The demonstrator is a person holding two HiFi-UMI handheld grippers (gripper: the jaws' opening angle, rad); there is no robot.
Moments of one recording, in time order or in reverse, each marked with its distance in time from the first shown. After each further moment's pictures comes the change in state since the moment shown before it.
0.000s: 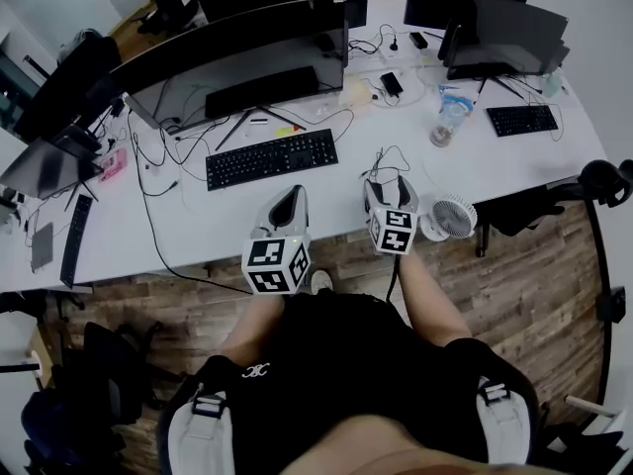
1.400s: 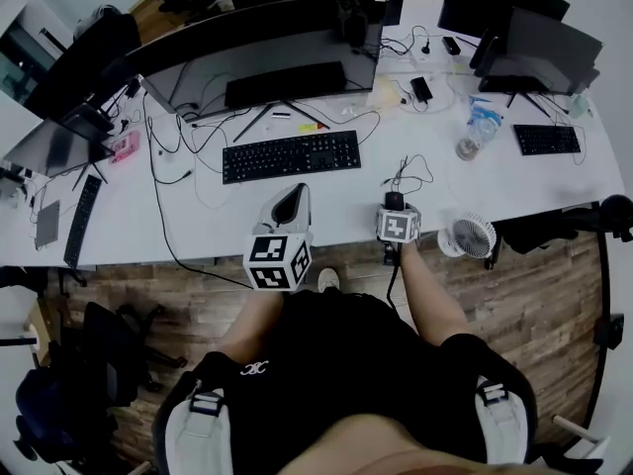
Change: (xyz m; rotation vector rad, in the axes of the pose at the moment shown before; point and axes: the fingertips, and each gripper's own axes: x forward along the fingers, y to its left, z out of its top) left arm 0.014 0.053 -0.005 -0.006 0.042 0.059; right arm 0.068 -0.008 -0.162 0.003 0.560 -0.058
